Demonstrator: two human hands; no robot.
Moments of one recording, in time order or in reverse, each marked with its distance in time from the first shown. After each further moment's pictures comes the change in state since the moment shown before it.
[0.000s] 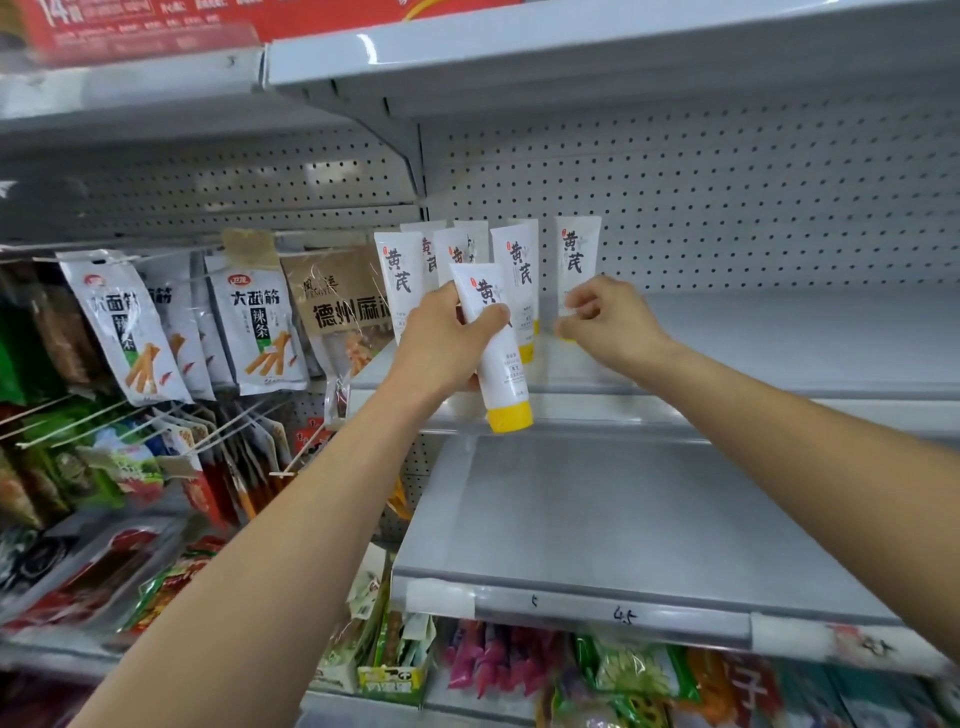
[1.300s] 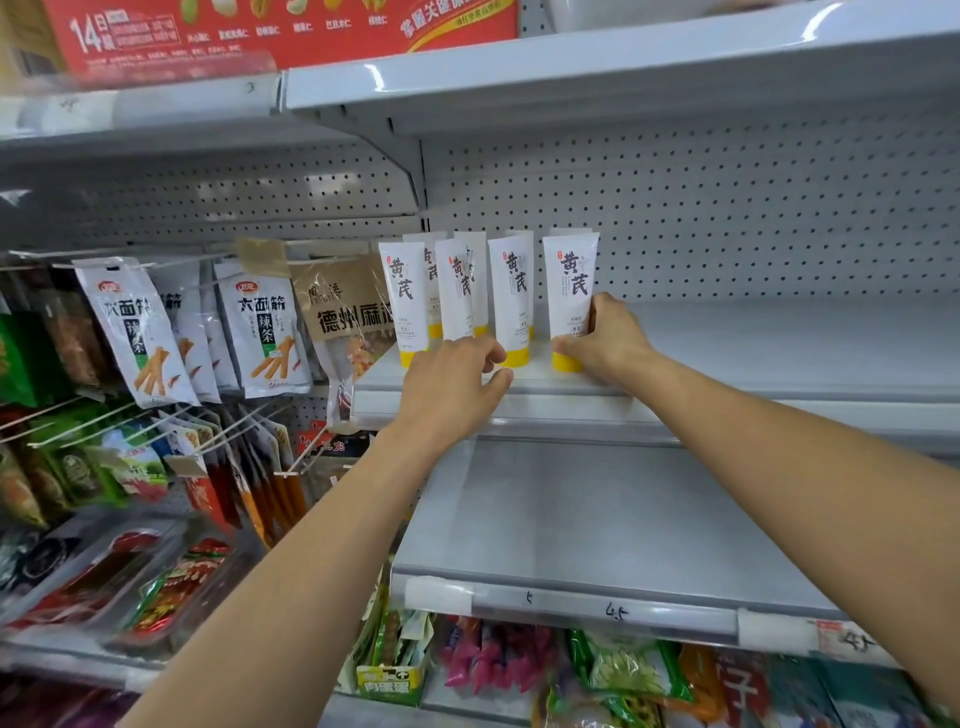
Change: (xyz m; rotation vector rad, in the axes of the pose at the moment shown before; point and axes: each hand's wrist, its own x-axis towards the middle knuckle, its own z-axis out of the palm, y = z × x) left_hand -0.021 -0.020 0.008 0.801 -0.068 0.234; right_hand 0.006 0.017 0.003 -0.104 0.020 0.066
